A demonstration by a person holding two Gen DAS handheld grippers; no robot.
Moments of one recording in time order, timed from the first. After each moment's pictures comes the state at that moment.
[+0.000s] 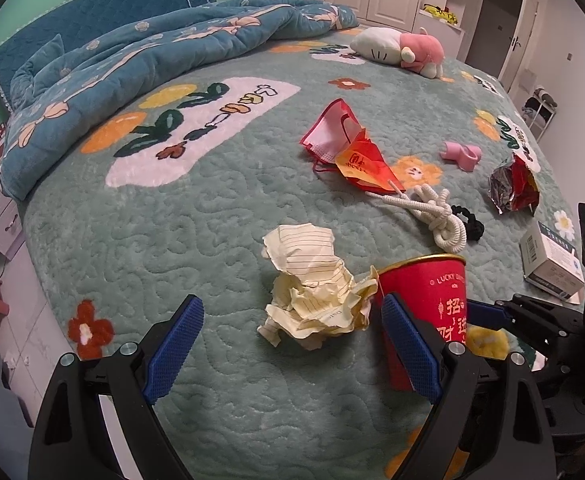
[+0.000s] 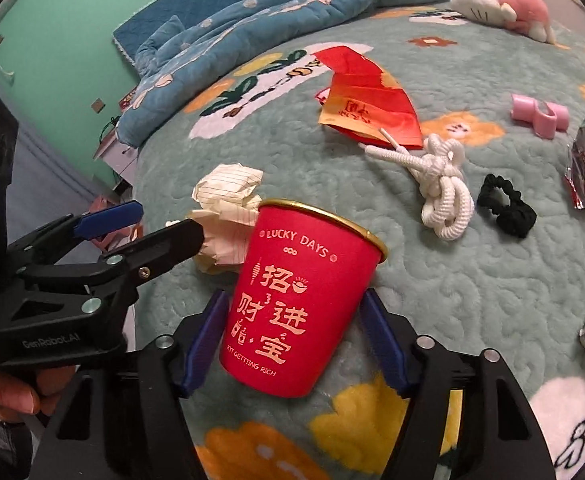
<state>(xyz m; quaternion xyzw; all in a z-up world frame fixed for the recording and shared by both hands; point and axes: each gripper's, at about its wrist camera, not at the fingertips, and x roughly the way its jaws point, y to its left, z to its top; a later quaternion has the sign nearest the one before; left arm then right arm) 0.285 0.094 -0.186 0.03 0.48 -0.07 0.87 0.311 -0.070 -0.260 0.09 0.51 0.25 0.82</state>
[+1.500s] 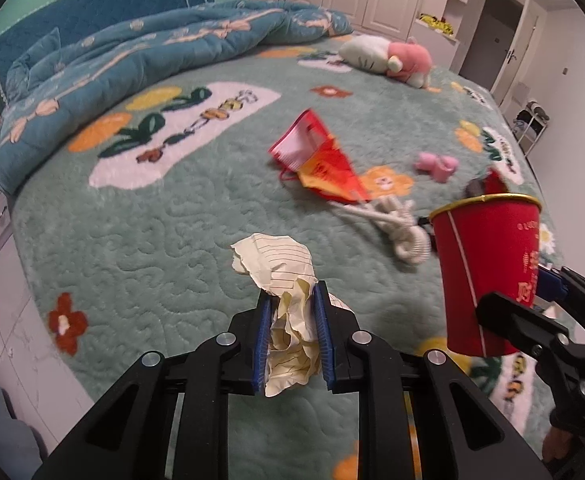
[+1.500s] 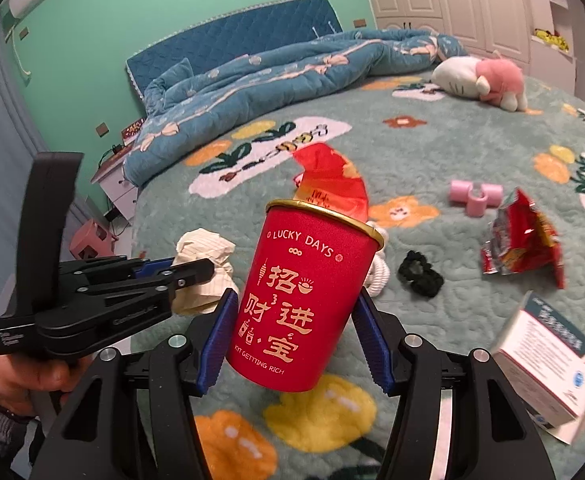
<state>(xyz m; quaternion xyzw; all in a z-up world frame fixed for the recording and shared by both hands) 0.271 0.069 -0.167 0.00 0.48 -0.08 0.88 0.280 -0.118 -0.190 0.05 0.41 0.23 0.88</state>
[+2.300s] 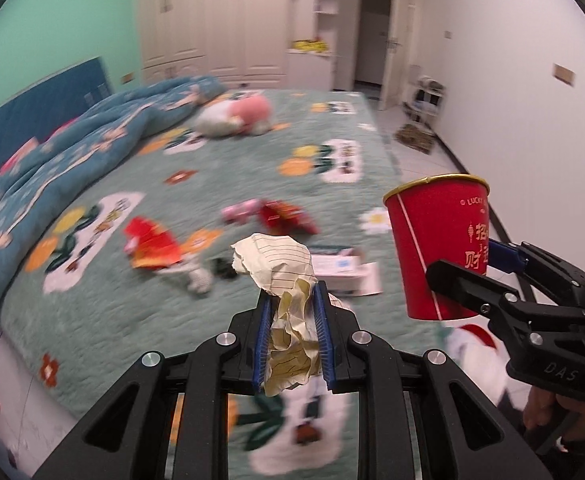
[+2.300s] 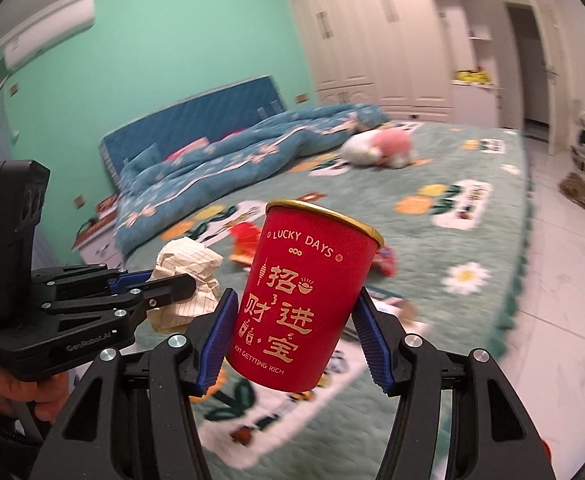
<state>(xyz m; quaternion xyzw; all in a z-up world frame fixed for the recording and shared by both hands) 0.145 -0.101 -0.063 0.09 0.37 -0.24 0.89 0.105 -0.289 -0.089 0.10 0.29 0.11 0.94</state>
